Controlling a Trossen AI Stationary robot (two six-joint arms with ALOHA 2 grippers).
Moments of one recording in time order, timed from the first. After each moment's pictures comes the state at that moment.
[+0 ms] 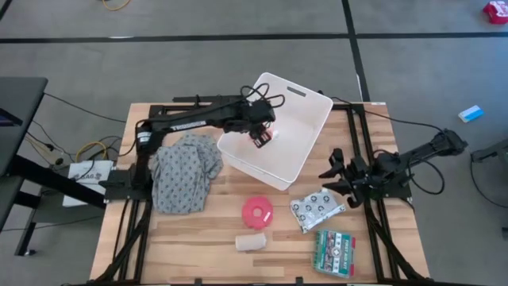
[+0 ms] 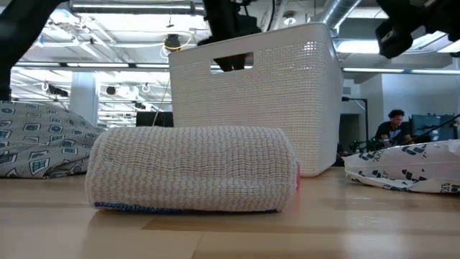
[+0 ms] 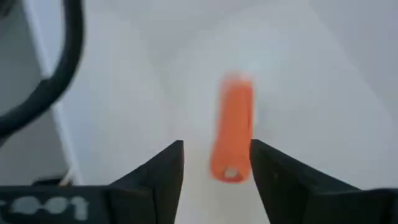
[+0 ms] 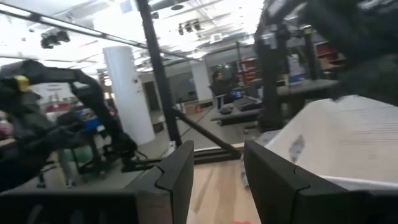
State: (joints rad) left arm 0.22 2.00 2.05 -1.13 -0.42 -0.26; right arm 0.37 0.40 0.12 0.50 0.13 0.15
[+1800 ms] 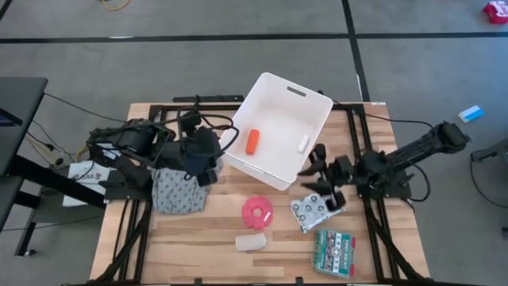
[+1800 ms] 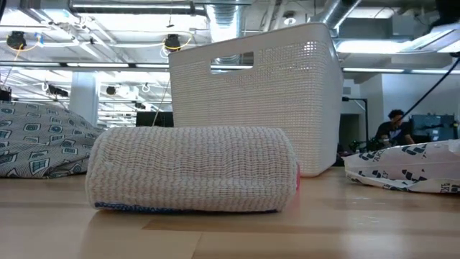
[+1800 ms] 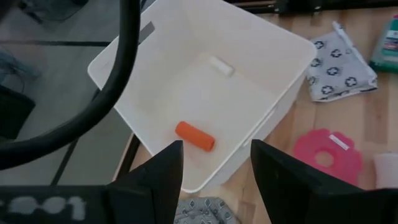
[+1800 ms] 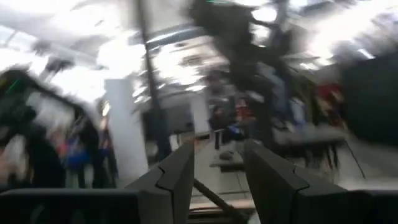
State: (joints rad) left arm -0.31 1.68 2.30 -1.57 -0.64 -0.30; right arm 0.34 1.01 0.49 0.89 0.11 0.04
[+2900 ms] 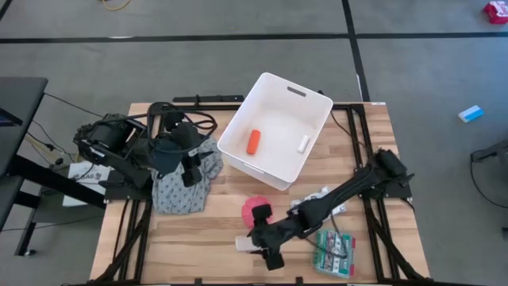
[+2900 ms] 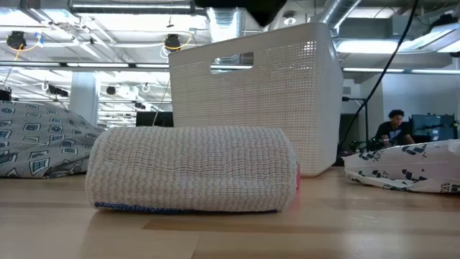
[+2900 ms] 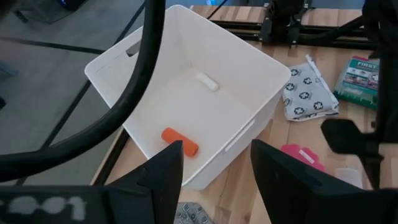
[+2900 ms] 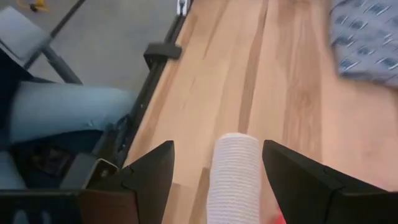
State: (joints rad) left arm -0.37 1.59 2.30 -1.57 -0.65 -0.41; right arm 0.52 1.93 1.44 -0.23 0.10 0.18
